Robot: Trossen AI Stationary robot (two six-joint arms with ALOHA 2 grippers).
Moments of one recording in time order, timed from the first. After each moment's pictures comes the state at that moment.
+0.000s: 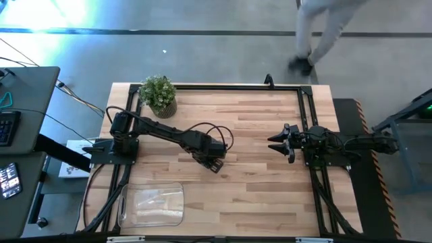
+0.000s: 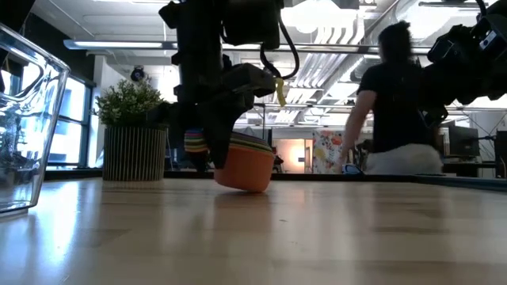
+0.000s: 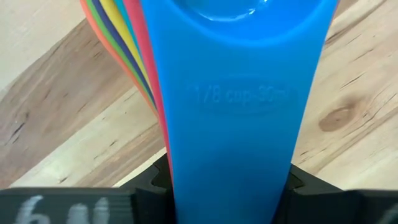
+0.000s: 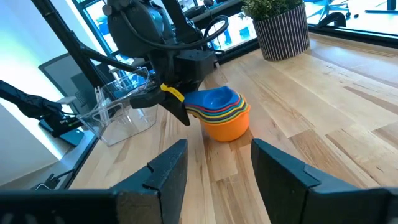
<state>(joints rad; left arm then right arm) -0.11 1.97 1.40 -0.83 0.02 -1.02 0.00 0.14 0.01 0.01 0.01 0.39</state>
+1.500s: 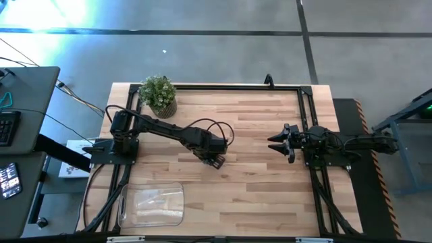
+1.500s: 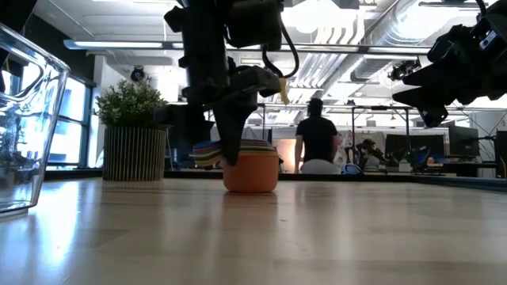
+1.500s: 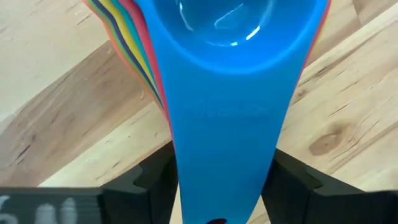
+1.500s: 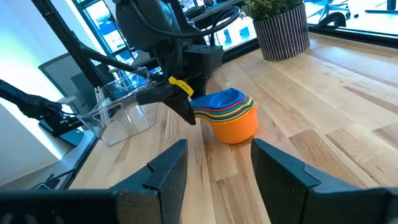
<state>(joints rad) -0.07 1.97 1.40 -0.80 0.01 -1.02 0.00 0.14 0.01 0.01 0.01 0.39</state>
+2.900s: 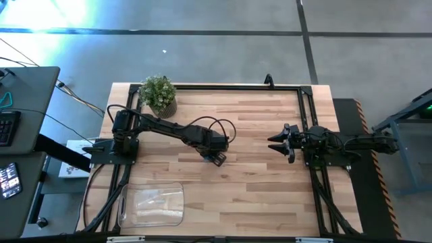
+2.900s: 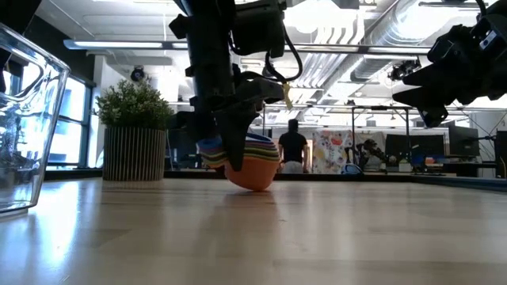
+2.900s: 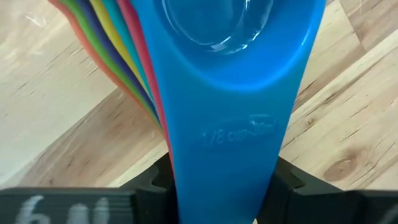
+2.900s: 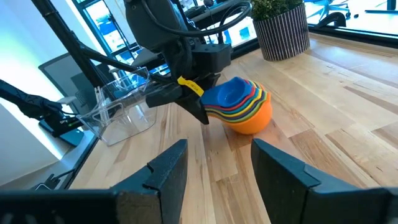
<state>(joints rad) -0.05 1.98 1.40 -0.76 -0.05 -0.93 0.00 0.14 0.01 0.01 0.01 0.39</state>
